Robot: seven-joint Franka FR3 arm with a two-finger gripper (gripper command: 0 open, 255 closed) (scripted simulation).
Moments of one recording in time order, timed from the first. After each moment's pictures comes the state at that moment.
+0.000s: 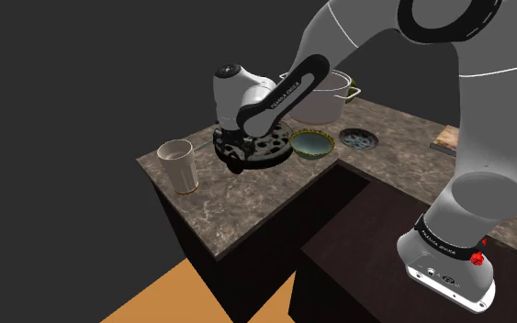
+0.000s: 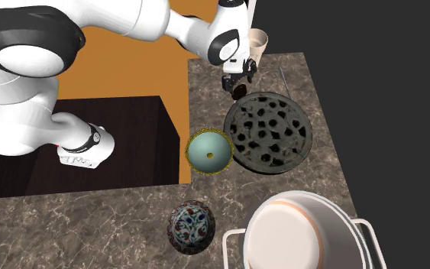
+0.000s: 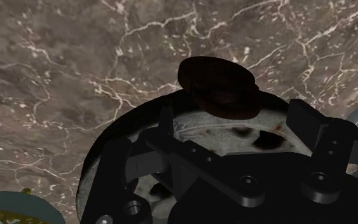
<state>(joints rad) -0.03 0.48 0.40 -1.93 -0.55 2.45 1.77</state>
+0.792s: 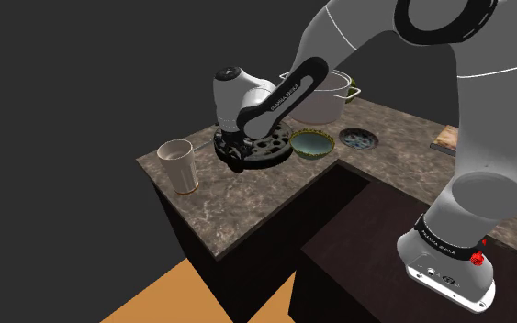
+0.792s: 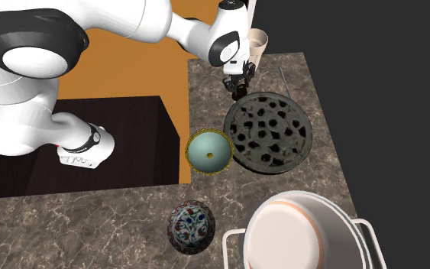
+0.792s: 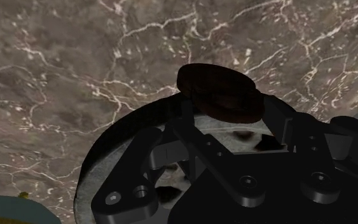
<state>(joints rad) -0.03 0.49 0.39 -1.92 -0.56 2.46 1.78</state>
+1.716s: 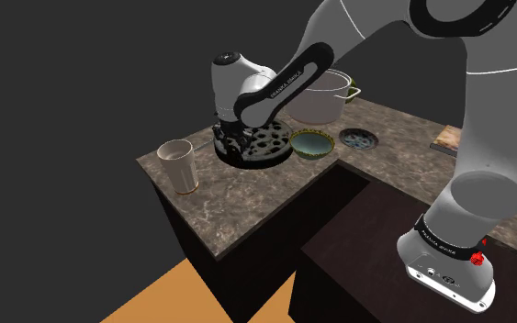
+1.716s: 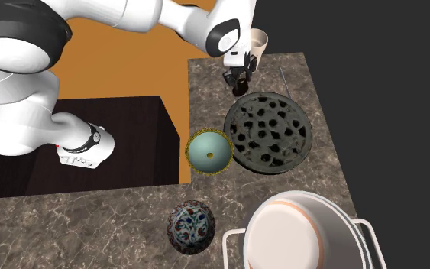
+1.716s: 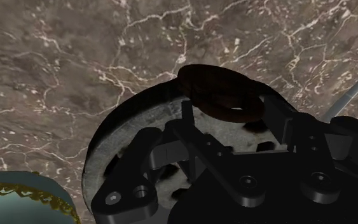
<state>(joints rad) -0.05 0.43 0.42 -1.92 -0.51 2.40 1.74</state>
